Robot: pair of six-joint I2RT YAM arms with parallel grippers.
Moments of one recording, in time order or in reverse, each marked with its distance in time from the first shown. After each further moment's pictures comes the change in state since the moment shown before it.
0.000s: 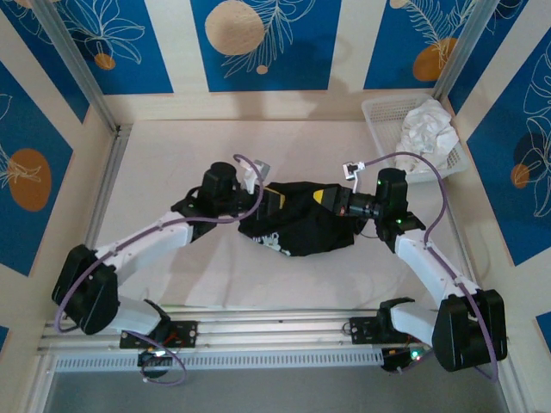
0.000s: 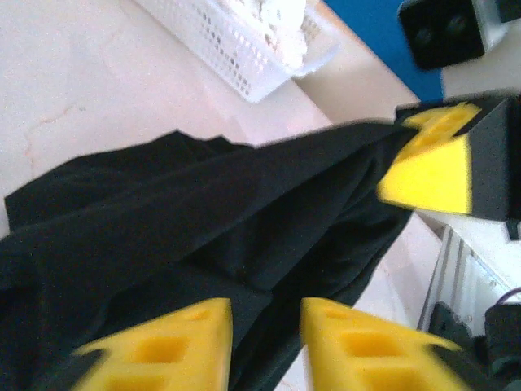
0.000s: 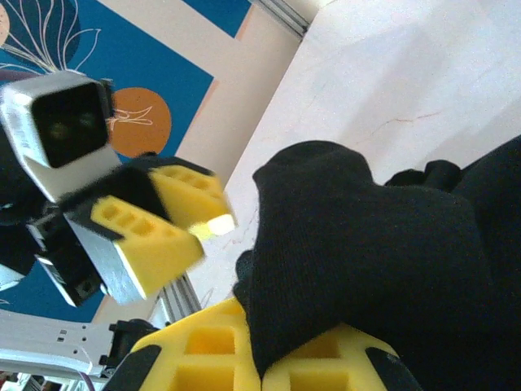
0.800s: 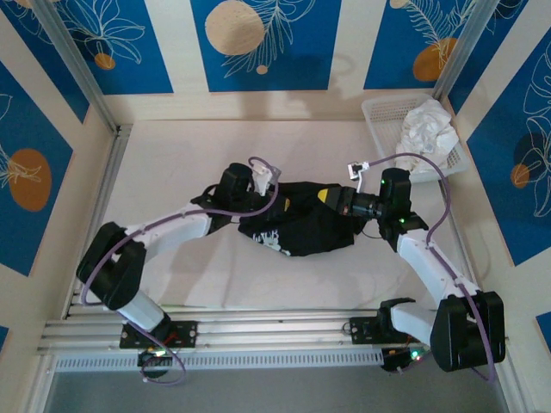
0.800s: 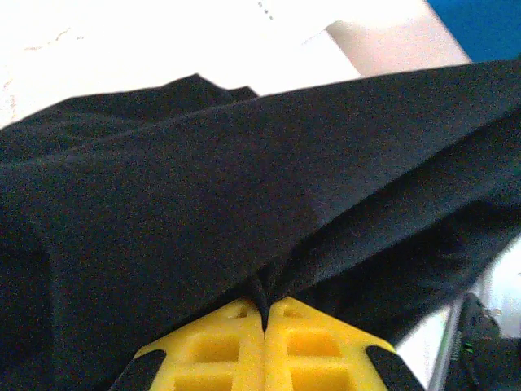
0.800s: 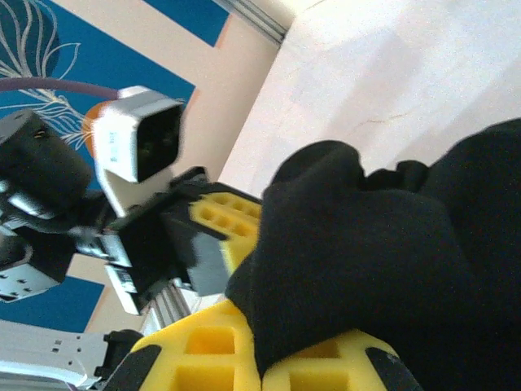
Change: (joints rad) left arm 0.021 0.143 0.025 0.047 0.029 -0.018; right arm -0.045 -0.004 0.004 -0.058 0.018 -0.018
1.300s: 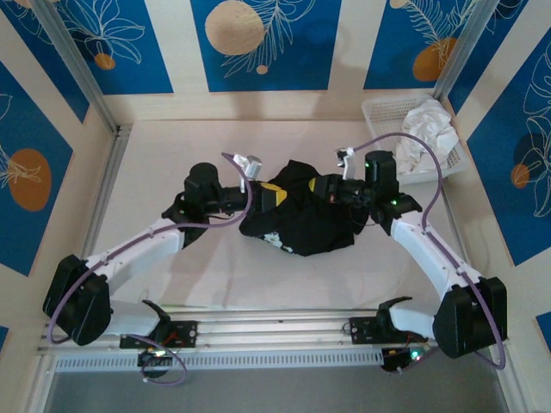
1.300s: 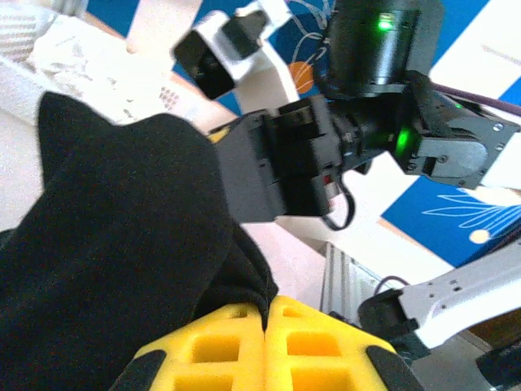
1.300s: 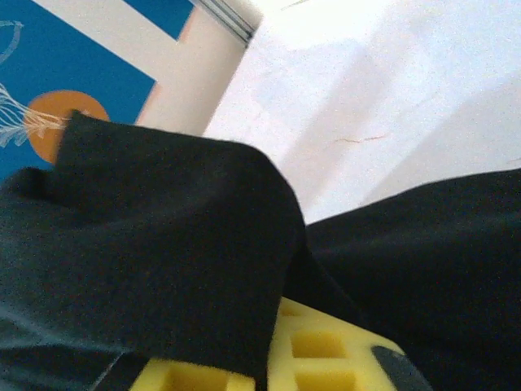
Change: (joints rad) left arm 0.038 -0.247 -0.113 0.300 0.287 -0.078; right arm 0.152 0.095 0.247 -0.247 0.241 -0.137
